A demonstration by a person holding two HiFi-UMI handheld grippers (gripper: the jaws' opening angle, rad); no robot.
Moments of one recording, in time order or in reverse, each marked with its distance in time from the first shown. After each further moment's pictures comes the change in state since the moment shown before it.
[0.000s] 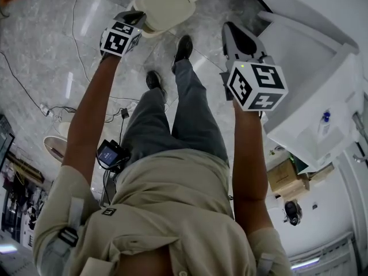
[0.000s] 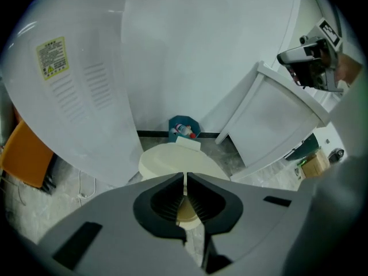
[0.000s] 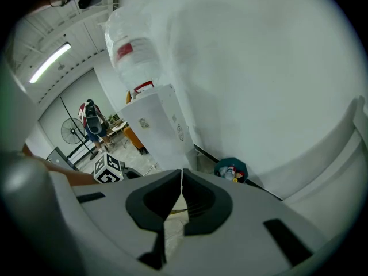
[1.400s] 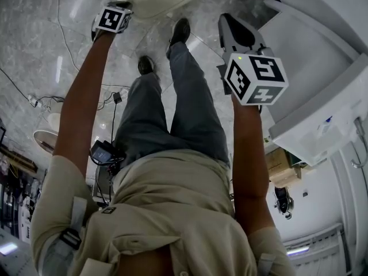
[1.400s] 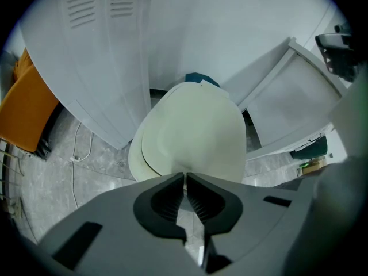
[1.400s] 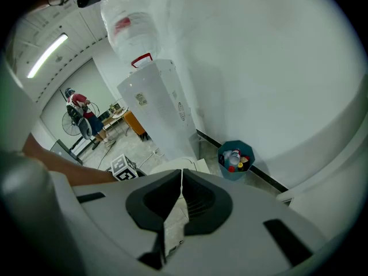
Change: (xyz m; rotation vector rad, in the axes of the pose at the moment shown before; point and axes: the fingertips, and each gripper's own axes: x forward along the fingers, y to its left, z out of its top) left arm 0.098 0.044 -0.135 -0.143 0.225 0.007; right arm 0.050 0.001 -0.066 -0.017 0.113 0.020
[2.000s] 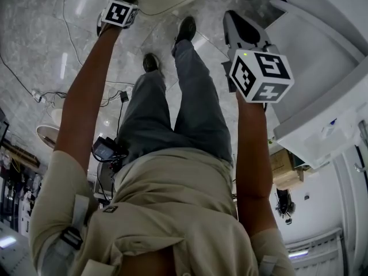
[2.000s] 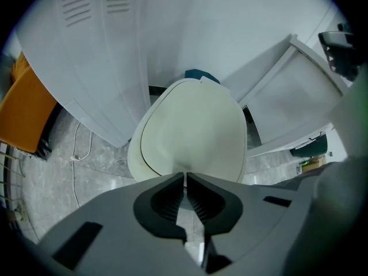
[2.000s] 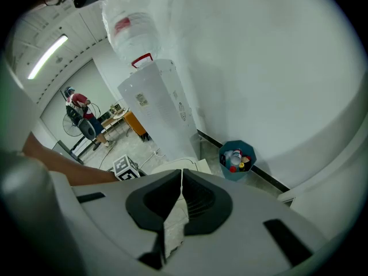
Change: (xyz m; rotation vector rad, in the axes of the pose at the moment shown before) left arm 0.003 0.003 -0.003 0.002 0.032 0.005; right arm 0.005 0.004 -0.001 0.005 -0.001 0.013
